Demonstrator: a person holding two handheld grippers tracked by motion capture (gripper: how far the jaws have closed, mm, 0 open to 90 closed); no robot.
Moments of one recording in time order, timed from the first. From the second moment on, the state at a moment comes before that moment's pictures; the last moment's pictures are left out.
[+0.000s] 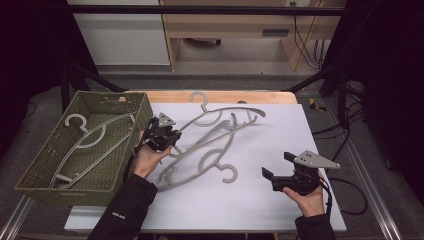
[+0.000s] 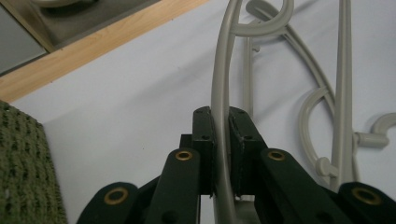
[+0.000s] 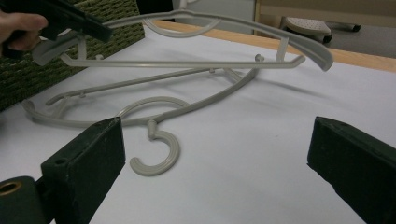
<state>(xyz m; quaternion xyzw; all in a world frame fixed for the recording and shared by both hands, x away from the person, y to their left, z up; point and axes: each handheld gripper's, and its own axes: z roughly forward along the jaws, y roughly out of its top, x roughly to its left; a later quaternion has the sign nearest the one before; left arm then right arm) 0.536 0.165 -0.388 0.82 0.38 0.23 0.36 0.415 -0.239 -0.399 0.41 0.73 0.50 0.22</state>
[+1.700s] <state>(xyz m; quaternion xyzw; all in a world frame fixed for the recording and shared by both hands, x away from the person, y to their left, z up) 0.447 0.332 -0.297 0.75 0.41 0.33 0.40 0.414 -0.242 -0.400 0.42 0.73 0.49 0.23</state>
